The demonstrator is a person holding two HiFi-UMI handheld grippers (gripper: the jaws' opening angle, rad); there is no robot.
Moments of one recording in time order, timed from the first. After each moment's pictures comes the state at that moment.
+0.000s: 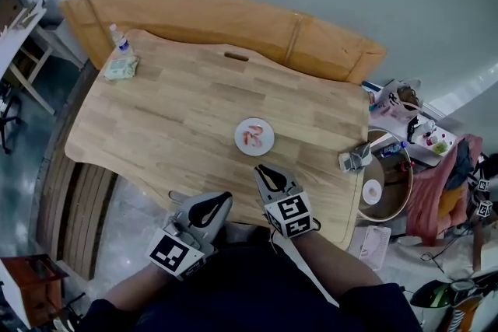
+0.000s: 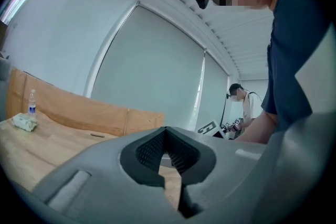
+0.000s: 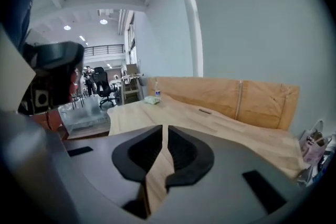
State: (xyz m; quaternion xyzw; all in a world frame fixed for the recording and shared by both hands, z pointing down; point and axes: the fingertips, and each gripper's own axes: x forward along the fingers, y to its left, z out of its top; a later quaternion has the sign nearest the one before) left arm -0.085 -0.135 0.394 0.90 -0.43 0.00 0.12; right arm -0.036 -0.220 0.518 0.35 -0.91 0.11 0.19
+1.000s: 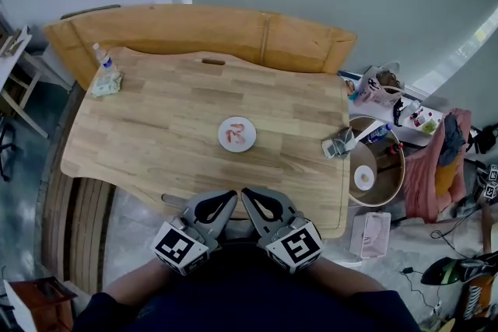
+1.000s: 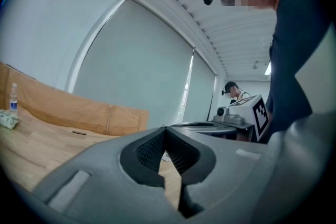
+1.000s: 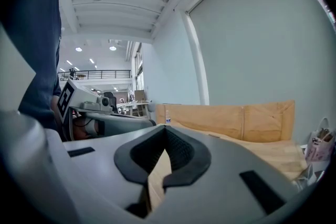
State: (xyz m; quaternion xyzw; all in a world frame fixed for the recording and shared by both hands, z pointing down) left arm -0.028 -0.112 0.389 0.93 -0.36 0.01 0.12; right arm -0.015 -0.119 0.397 0.33 -0.94 0.07 0.05
